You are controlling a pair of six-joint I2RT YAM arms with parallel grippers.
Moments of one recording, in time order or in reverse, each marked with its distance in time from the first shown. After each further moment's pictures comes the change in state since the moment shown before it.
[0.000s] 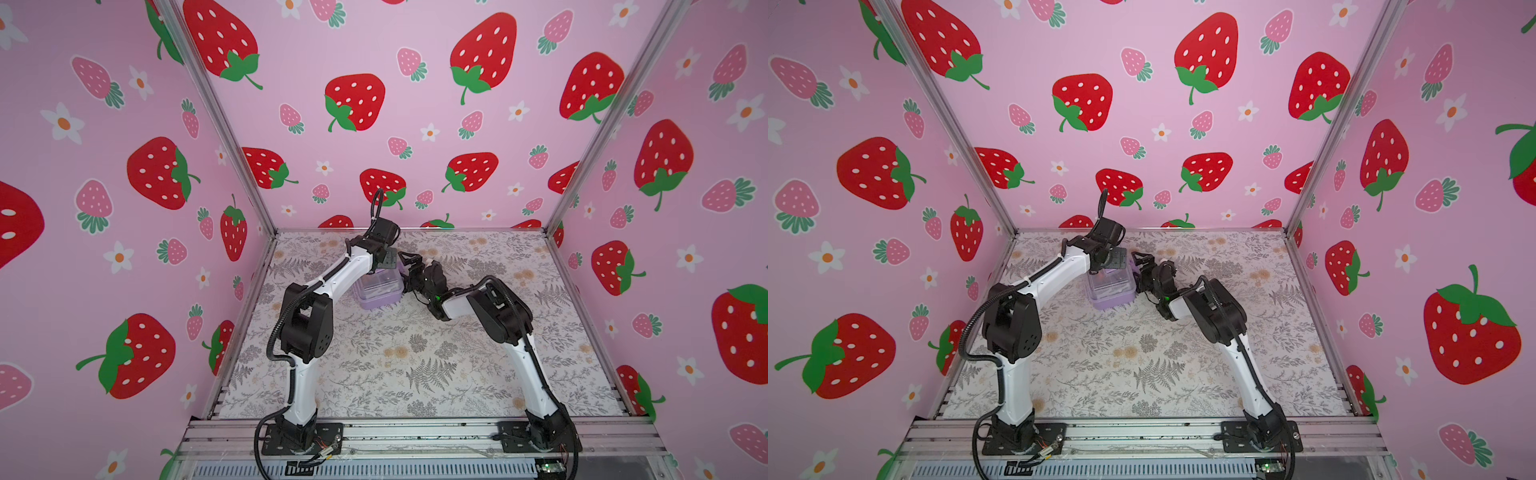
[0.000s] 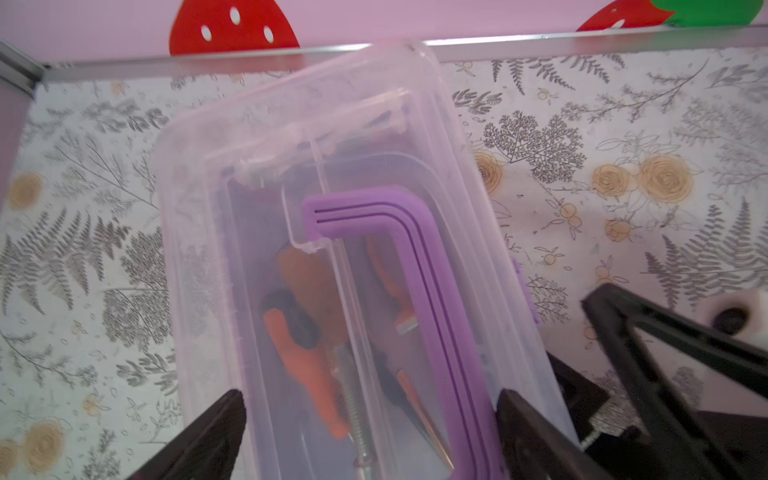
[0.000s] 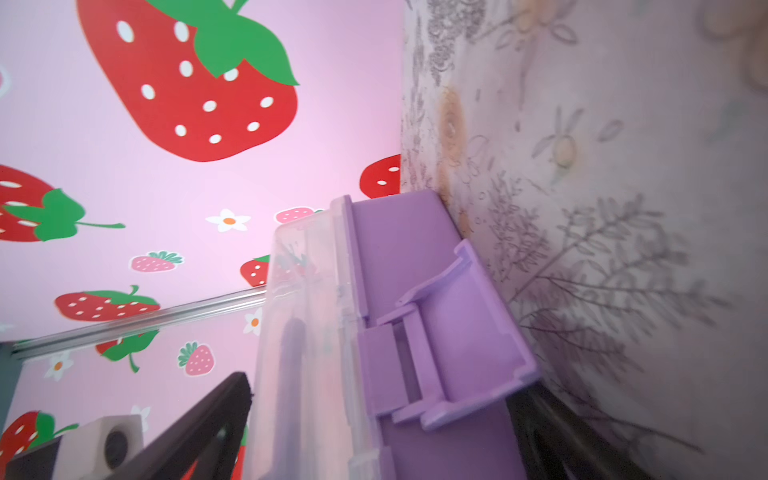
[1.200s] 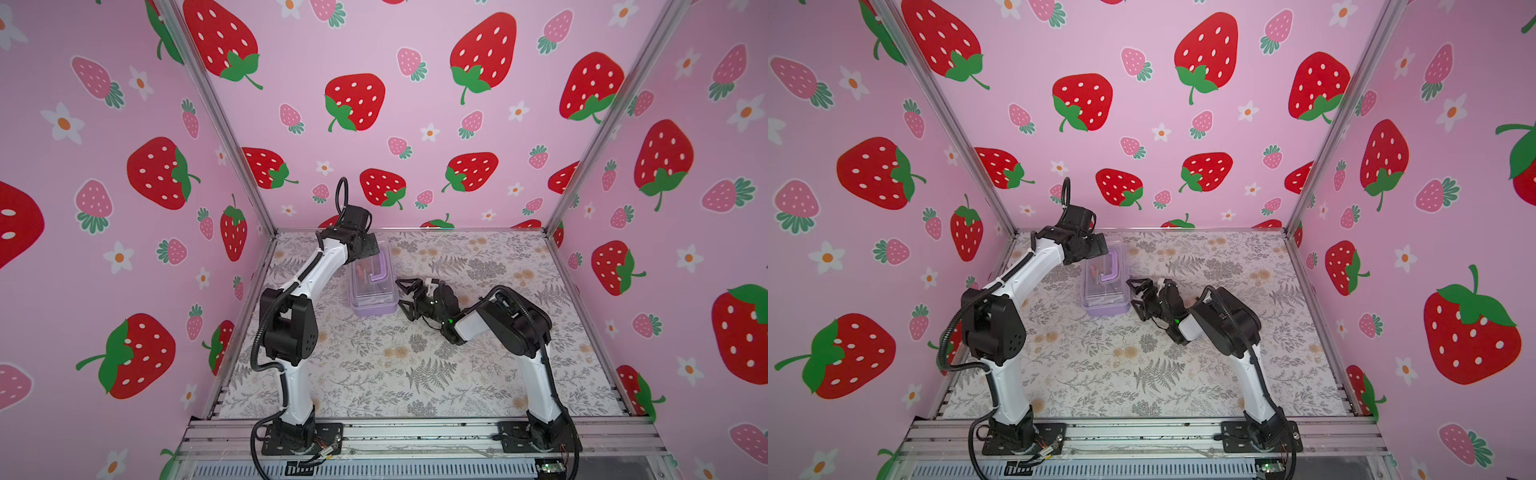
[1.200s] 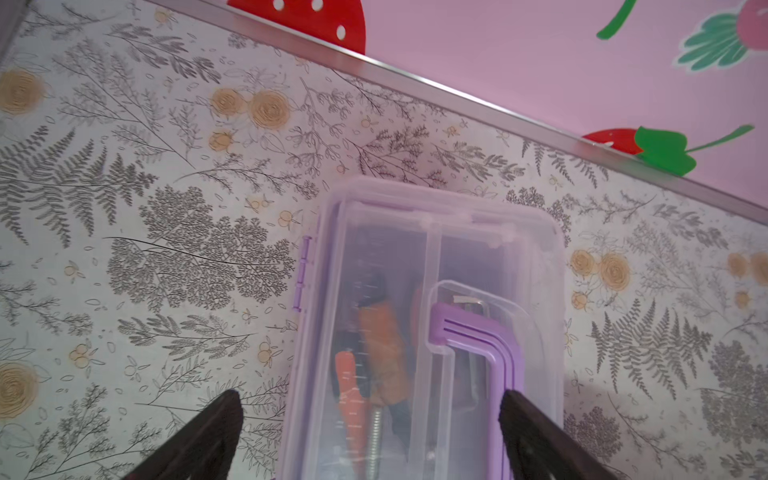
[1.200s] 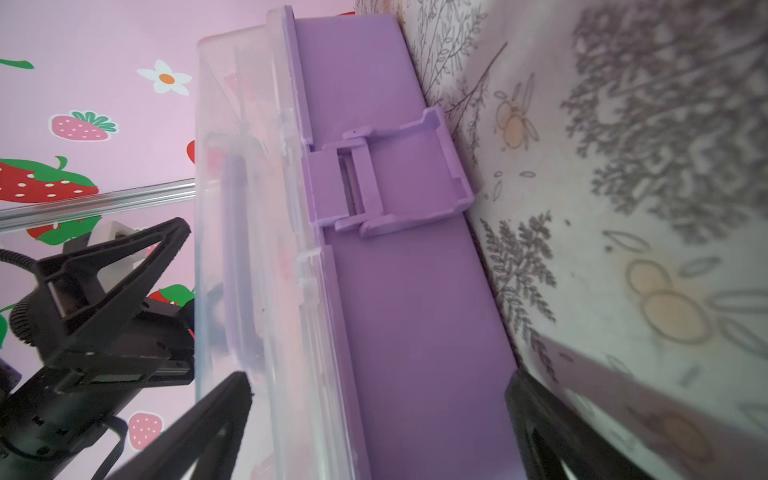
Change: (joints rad) left arm 0.150 -0.058 0.034 -0.065 0.183 -0.156; right arm 0.070 -0.209 -0.383 0.043 -0.166 -0.074
